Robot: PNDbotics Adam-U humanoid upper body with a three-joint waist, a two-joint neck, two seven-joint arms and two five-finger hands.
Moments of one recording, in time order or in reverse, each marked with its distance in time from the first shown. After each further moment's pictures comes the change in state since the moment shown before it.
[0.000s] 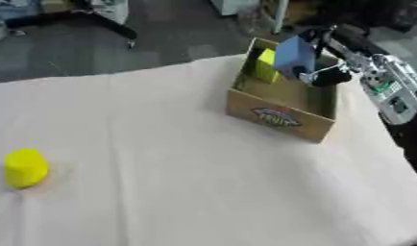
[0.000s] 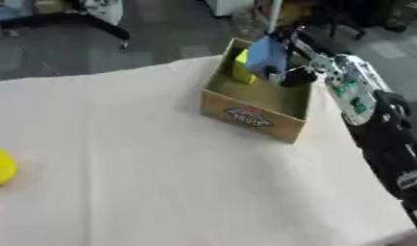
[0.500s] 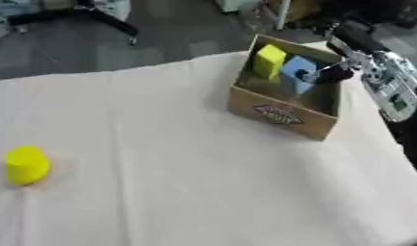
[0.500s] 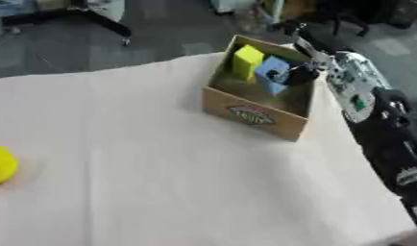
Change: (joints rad) left arm 0.000 -0.001 0.000 0.000 0.001 0.004 0.005; right arm -0.011 0.001 0.000 0.025 0.028 0.005 -0.012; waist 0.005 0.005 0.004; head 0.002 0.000
